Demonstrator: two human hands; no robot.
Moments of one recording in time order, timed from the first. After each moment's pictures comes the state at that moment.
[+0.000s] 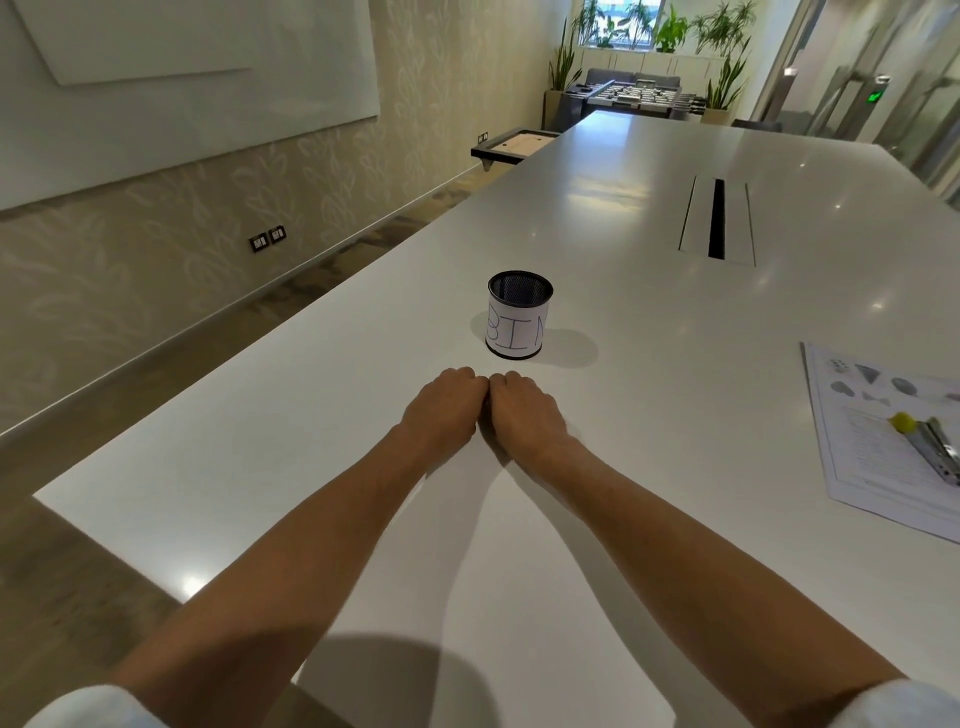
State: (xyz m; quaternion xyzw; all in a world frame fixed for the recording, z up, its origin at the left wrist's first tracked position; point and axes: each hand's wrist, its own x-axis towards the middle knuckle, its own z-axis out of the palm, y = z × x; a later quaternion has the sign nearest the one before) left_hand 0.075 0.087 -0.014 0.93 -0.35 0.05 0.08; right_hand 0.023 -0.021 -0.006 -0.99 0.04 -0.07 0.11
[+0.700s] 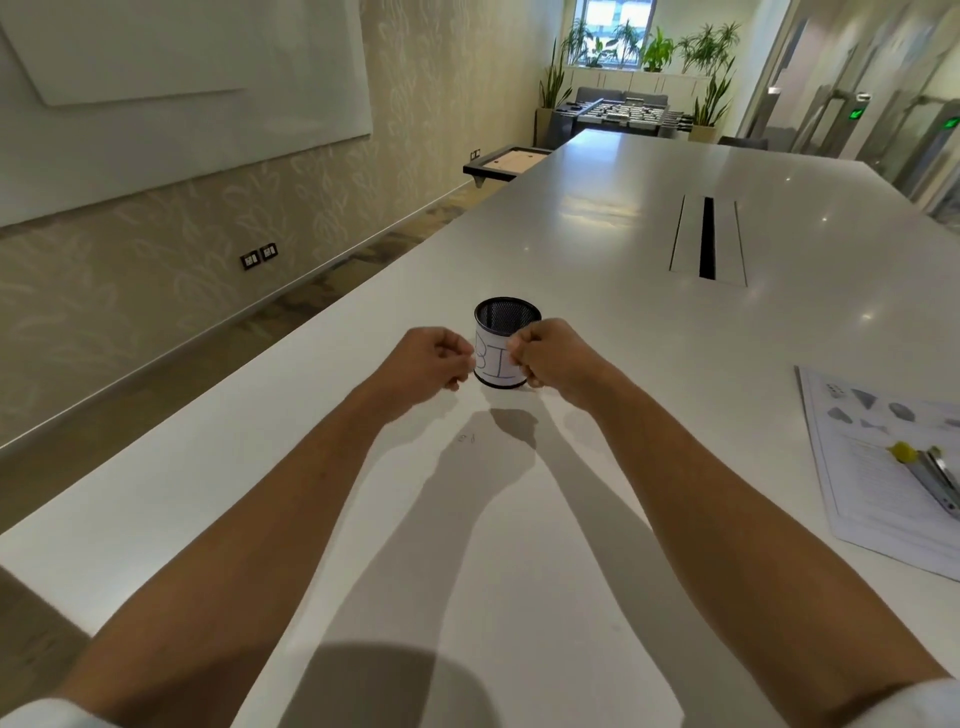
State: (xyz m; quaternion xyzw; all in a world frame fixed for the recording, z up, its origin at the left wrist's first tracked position) left_hand 0.123 0.086 0.048 0.79 -0.21 -0.11 0.57; right_hand 0.071 -0.088 0.070 -0.83 0.13 -0.03 0.55
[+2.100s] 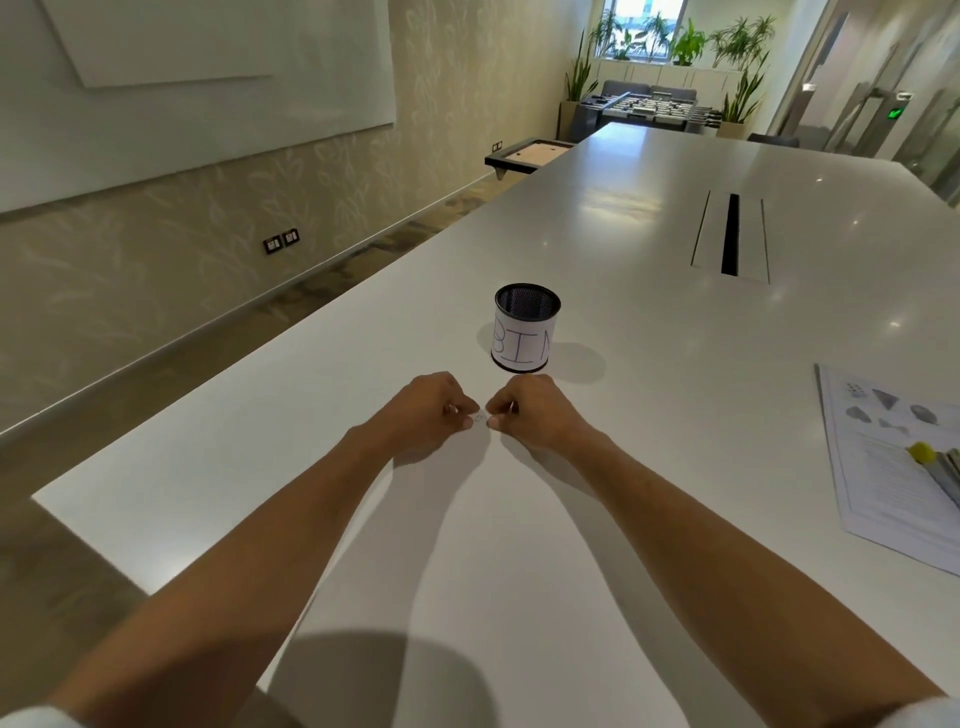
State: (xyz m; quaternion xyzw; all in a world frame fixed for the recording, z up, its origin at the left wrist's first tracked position) left_hand 0.105 0.120 -0.016 0.91 -0.33 -0.03 0.25; right_hand 0.042 -0.058 0.005 -0.96 -0.04 -0.01 0.27
